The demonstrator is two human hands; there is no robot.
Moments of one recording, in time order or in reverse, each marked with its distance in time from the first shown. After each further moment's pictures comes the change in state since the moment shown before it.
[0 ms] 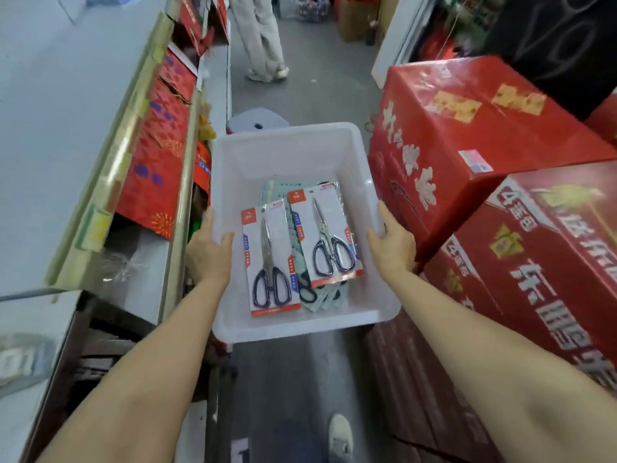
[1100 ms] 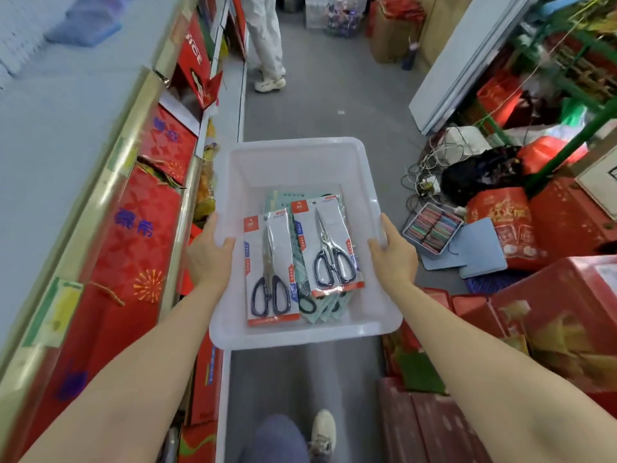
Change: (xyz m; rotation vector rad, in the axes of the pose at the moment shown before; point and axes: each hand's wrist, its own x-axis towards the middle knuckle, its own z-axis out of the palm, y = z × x) left_hand 0.547 0.084 0.187 -0.025 -0.012 -0.016; right_hand 0.513 -0.170 0.262 -0.075 -0.121 0.068
